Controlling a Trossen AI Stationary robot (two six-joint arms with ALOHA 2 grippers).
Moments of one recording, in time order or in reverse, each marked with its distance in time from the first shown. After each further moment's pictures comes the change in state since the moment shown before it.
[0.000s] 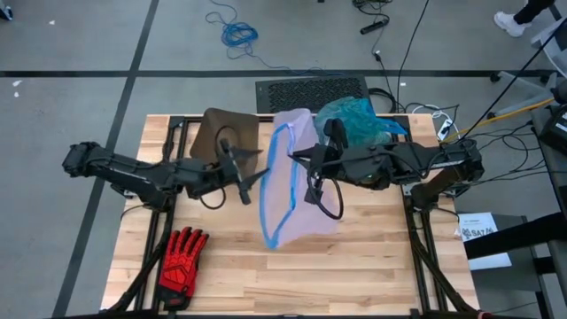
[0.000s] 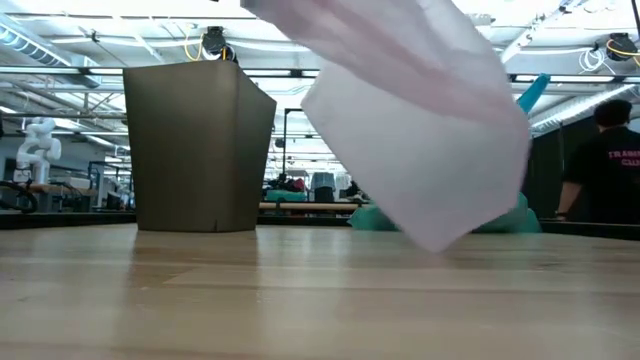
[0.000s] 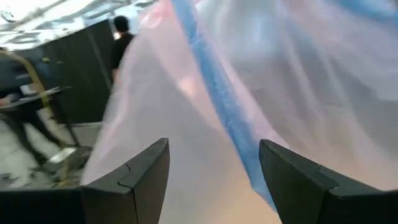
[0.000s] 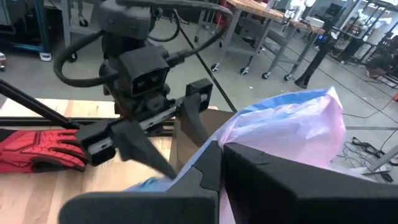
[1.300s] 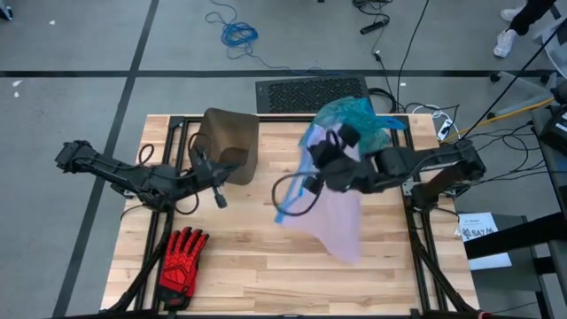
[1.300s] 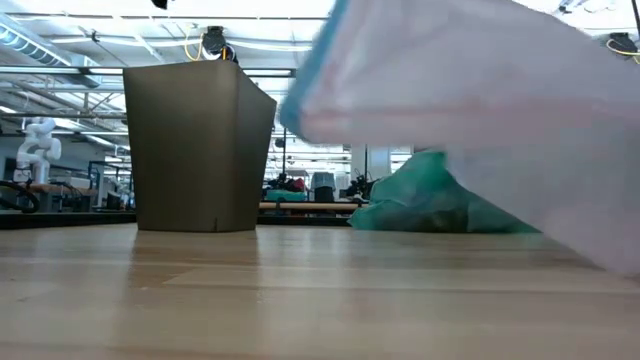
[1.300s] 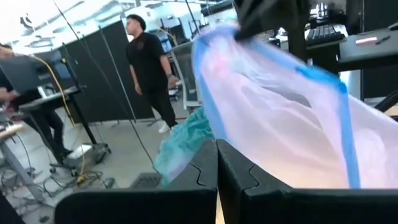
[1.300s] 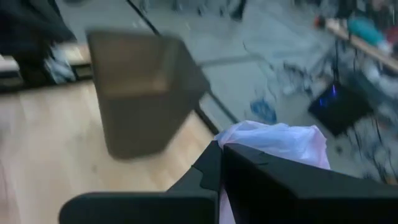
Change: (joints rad) left arm -0.119 -0.280 -0.201 -0.077 -0.161 0.040; right arm -0.027 -0.019 -0.136 -0.243 0.254 0.322
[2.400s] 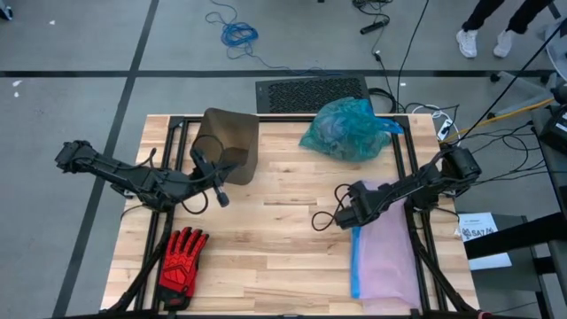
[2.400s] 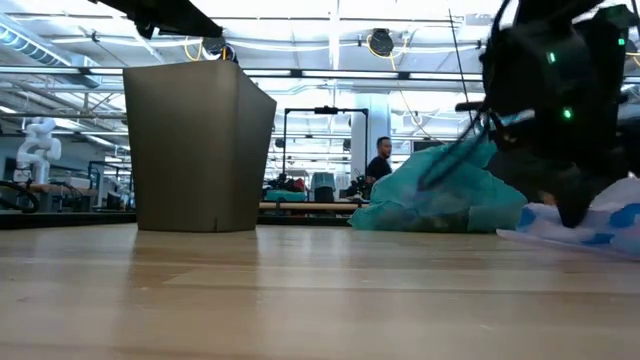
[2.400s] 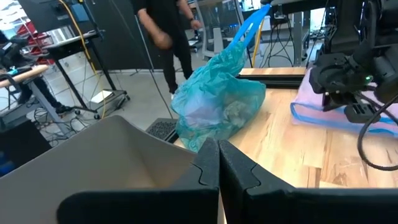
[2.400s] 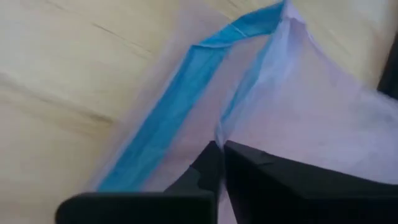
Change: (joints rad) left arm 0.000 0.001 -0.001 -0.282 -0.130 -0.255; right arm 0.065 0.056 -0.932 -0.189 -0.548 1.167
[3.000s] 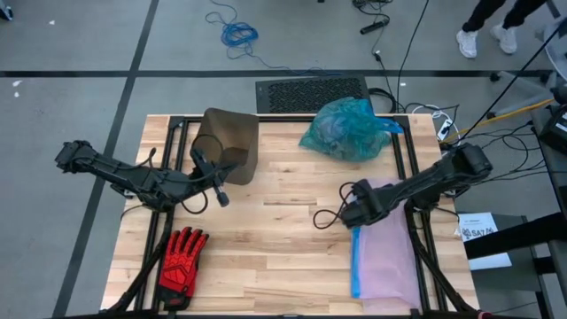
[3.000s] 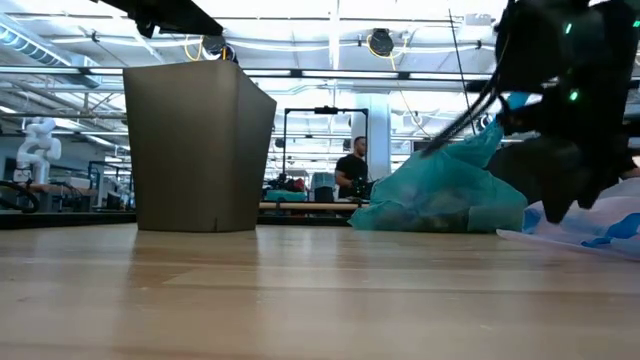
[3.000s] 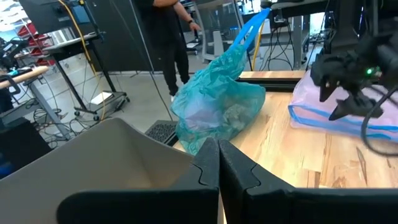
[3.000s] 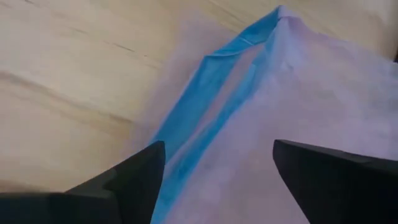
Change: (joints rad) left arm 0.000 0.000 0.000 0.015 0.000 0.005; right arm 0.017 -0.102 -0.023 0.004 0.009 0.079
